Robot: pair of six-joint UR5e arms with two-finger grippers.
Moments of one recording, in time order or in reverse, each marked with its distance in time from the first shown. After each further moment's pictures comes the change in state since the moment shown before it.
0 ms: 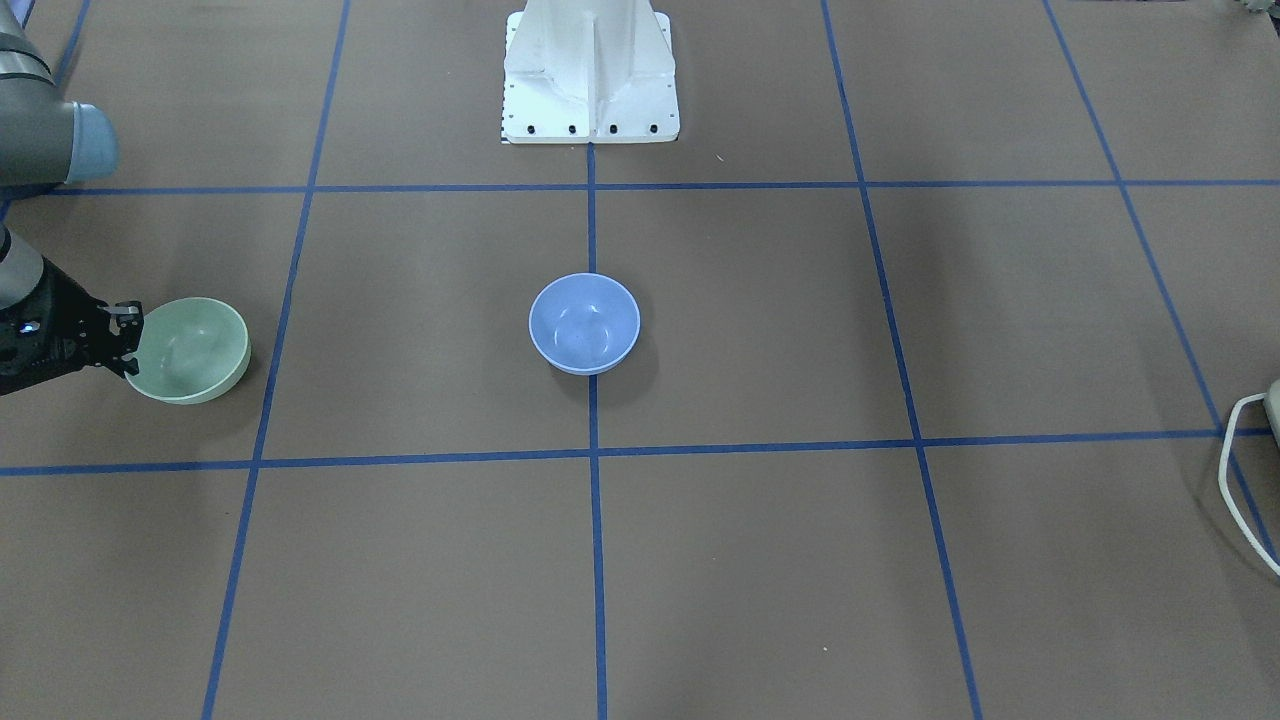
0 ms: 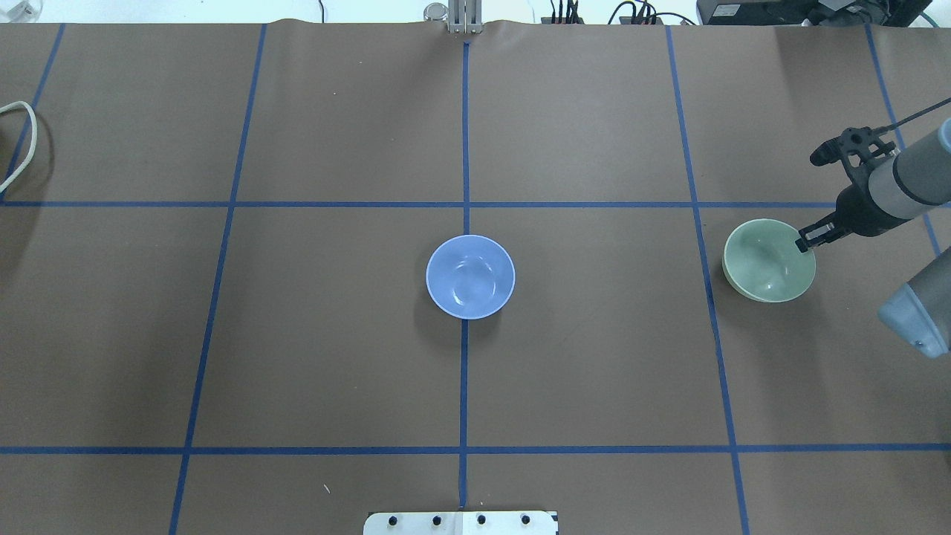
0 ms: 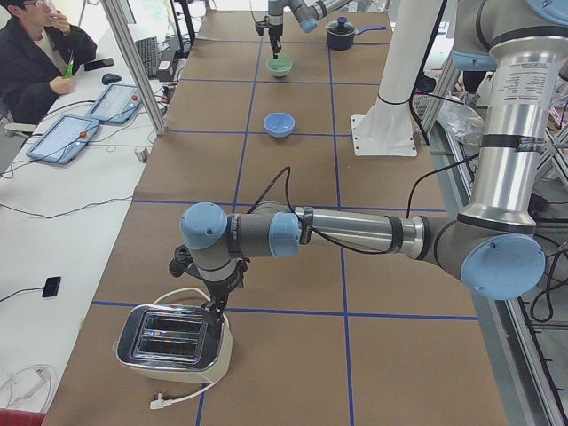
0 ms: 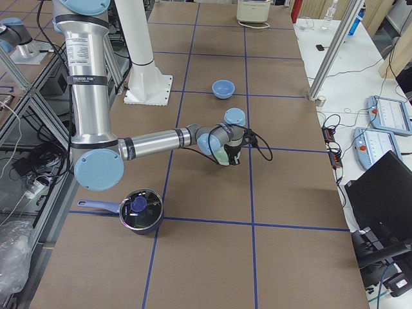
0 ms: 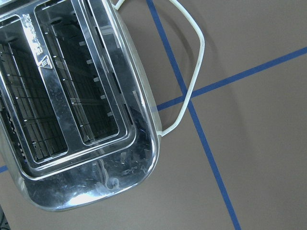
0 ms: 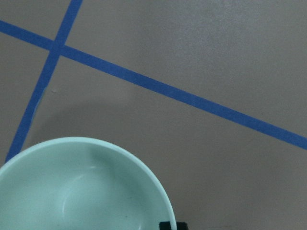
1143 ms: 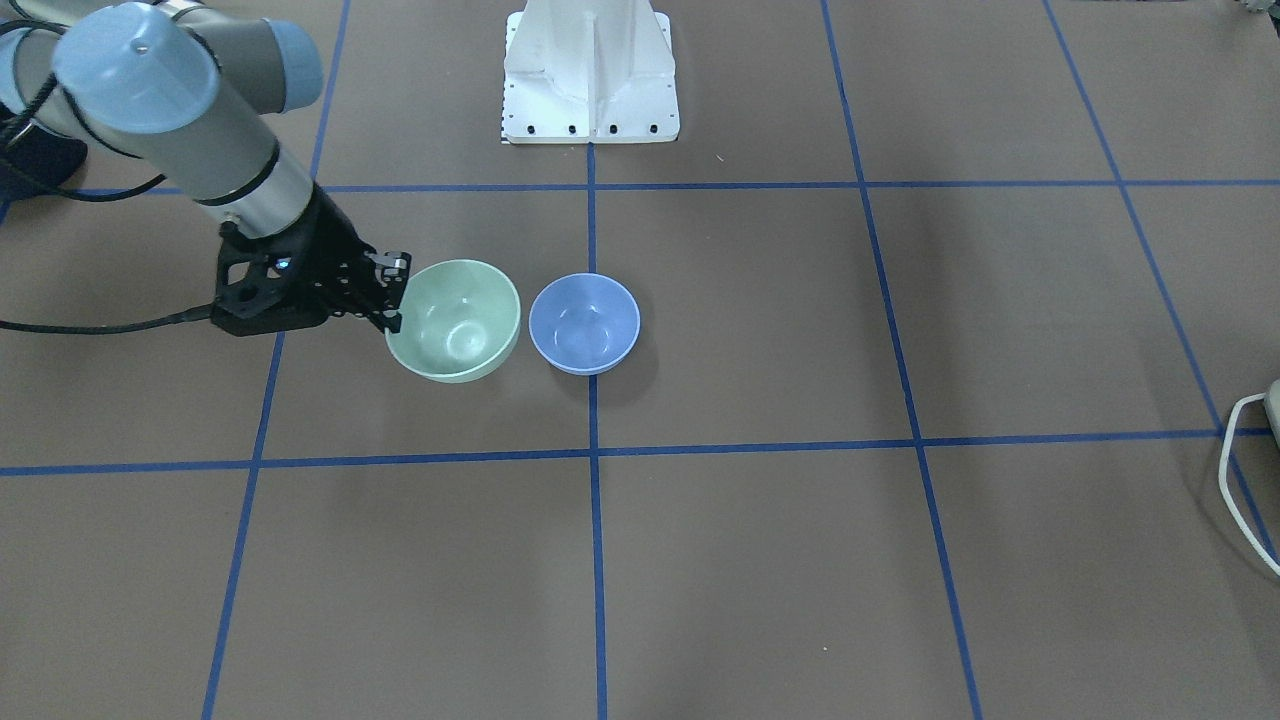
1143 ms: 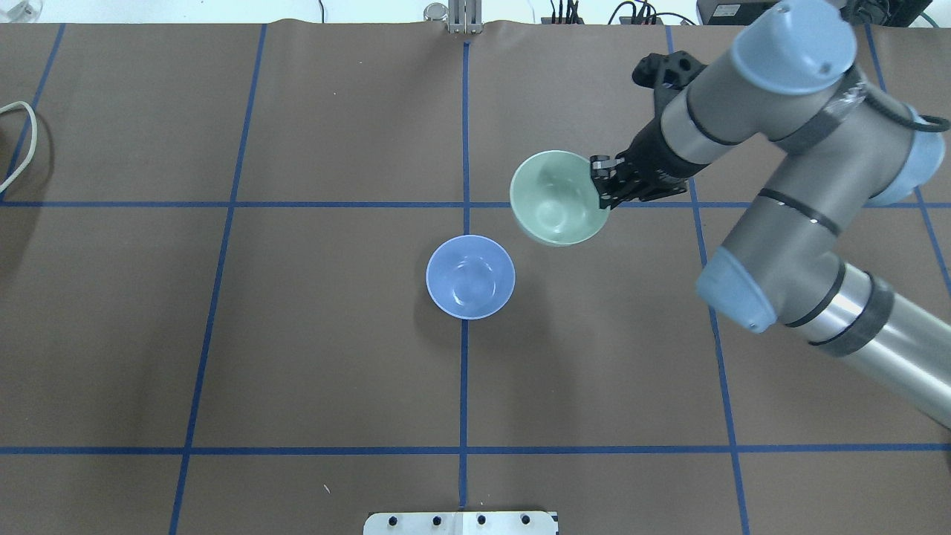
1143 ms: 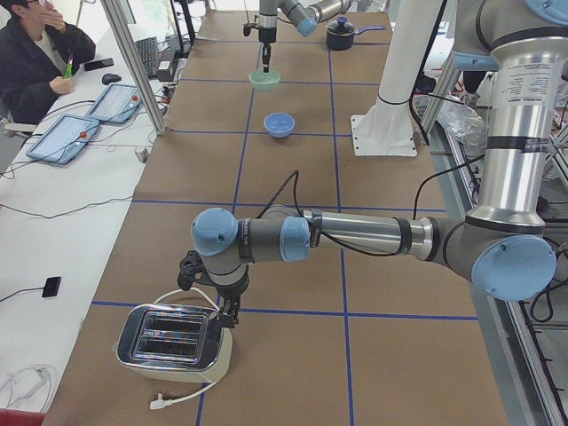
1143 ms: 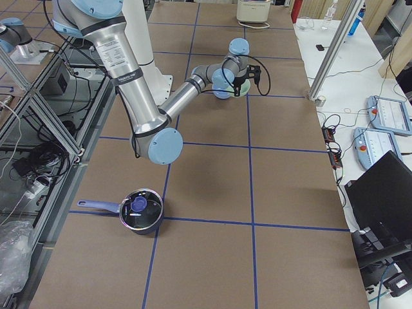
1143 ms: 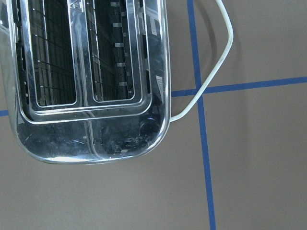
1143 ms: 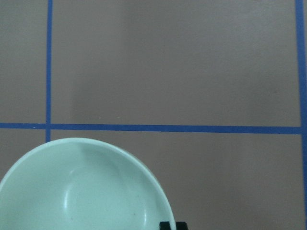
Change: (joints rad) left arm 0.001 0.041 -0.029 -0.006 -0.019 -0.242; right arm -0.227 0.461 0.138 -0.275 -0.083 0.732
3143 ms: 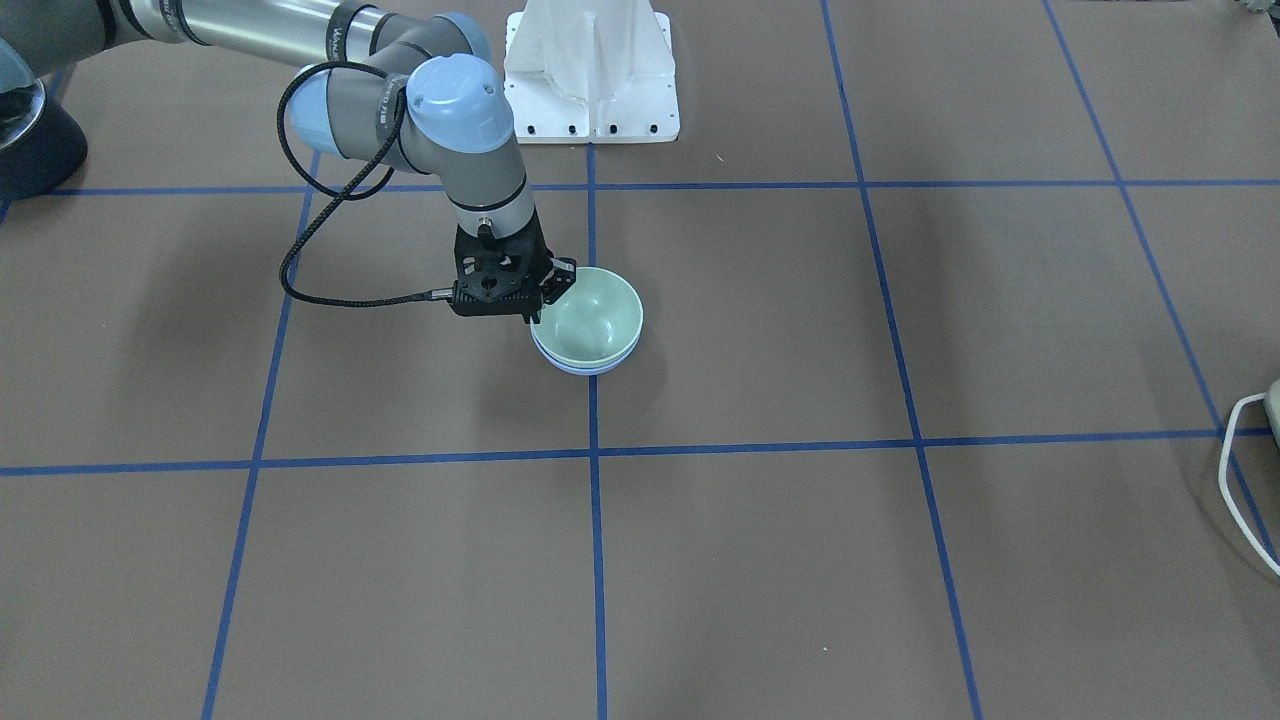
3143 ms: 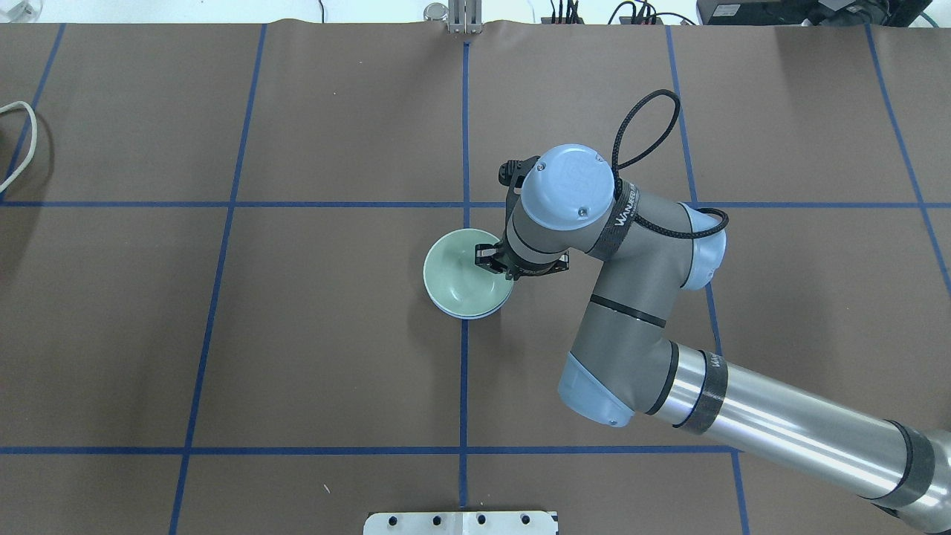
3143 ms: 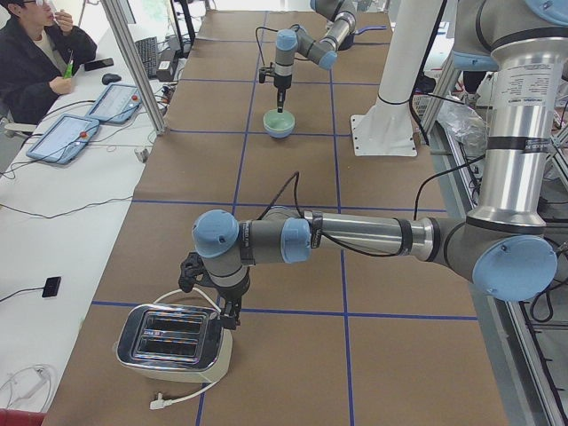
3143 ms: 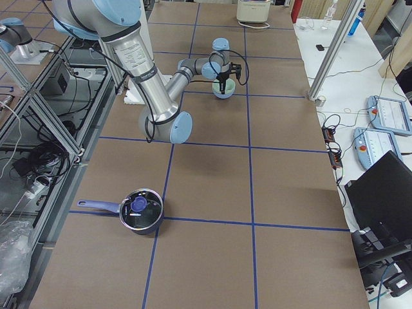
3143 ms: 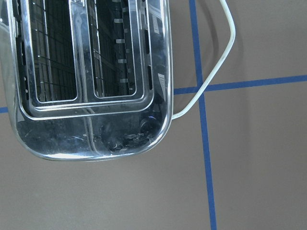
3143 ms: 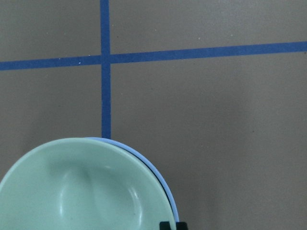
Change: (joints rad) left arm 0.000 0.004 0.001 0.000 0.000 0.000; right arm -0.242 0.147 -0.182 -0.024 -0.243 0.106
